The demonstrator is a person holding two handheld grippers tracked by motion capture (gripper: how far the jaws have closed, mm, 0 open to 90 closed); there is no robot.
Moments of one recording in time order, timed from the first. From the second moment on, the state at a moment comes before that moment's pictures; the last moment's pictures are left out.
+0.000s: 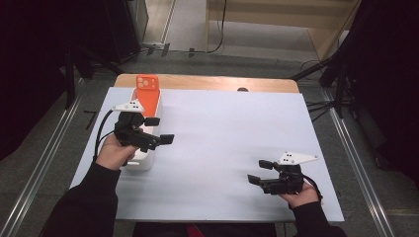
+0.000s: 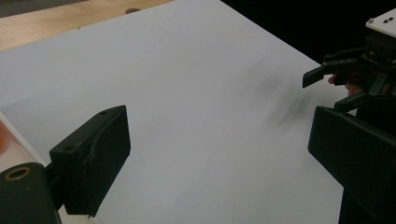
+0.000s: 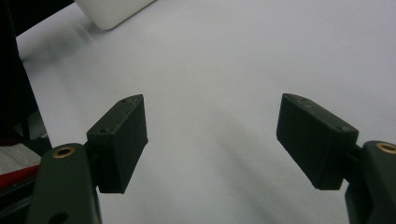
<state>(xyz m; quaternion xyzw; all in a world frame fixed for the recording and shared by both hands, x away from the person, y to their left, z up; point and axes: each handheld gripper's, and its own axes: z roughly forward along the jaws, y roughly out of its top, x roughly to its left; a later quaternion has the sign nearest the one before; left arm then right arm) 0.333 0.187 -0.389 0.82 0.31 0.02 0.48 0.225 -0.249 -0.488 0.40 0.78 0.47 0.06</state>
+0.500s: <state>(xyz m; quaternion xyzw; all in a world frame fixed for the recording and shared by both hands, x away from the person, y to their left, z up) 0.317 0.188 -0.404 0.83 0.29 0.03 0.48 0.225 -0.247 -0.487 0.40 0.79 0.47 0.06</state>
